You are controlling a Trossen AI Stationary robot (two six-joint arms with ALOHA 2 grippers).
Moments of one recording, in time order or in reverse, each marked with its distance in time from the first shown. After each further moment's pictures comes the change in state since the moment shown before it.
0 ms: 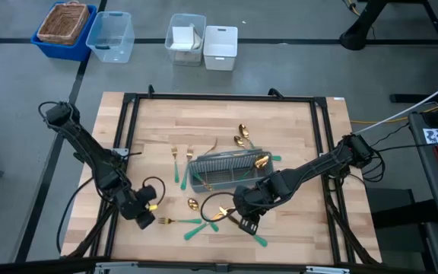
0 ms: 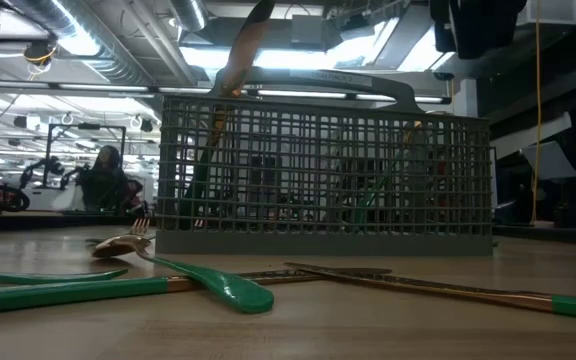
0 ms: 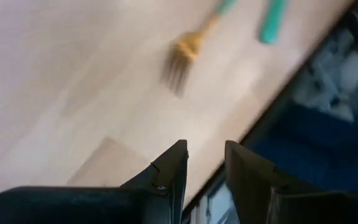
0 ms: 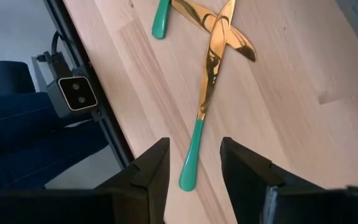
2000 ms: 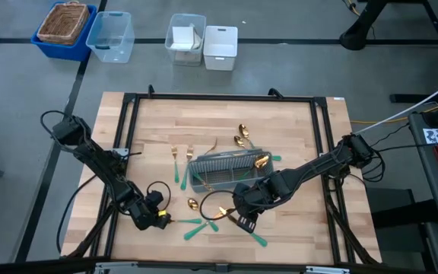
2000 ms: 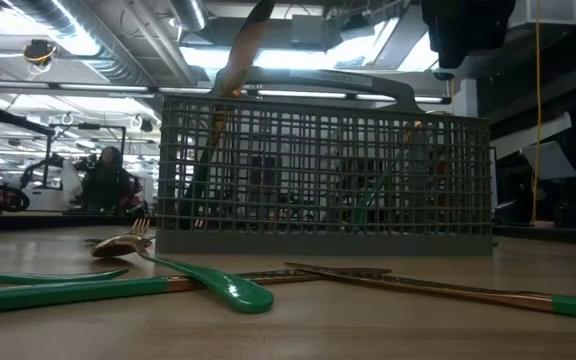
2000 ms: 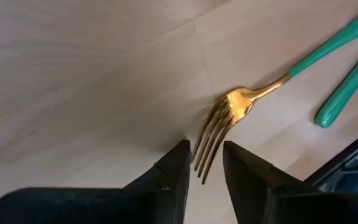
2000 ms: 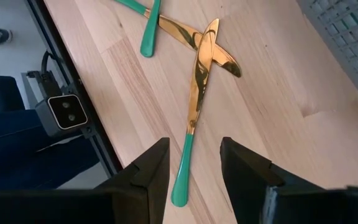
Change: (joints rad) left arm 0.003 0.322 -0.056 0.312 -0.095 -0.318; right arm 0.000 0.000 0.000 0.002 0.079 0.015
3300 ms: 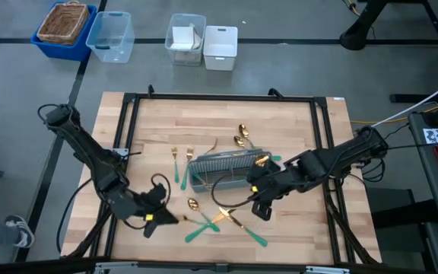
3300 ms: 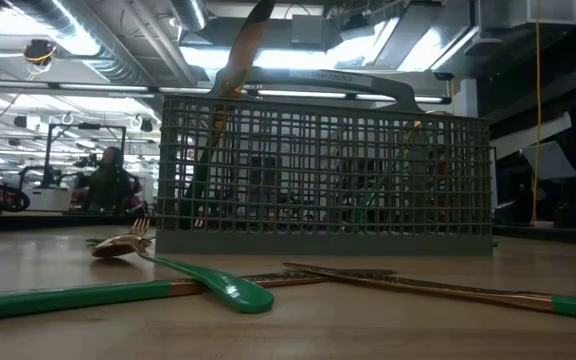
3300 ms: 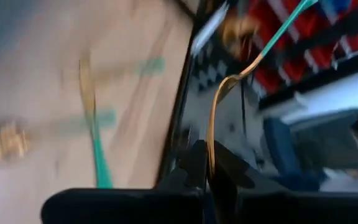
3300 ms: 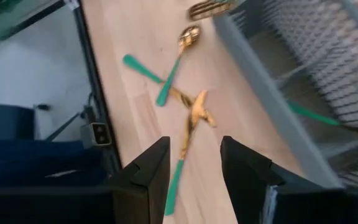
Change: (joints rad) left arm 0.024 -0.272 0.251 0.072 -0.362 0.872; right arm 0.002 -0.180 0.196 -0.203 0.216 -0.135
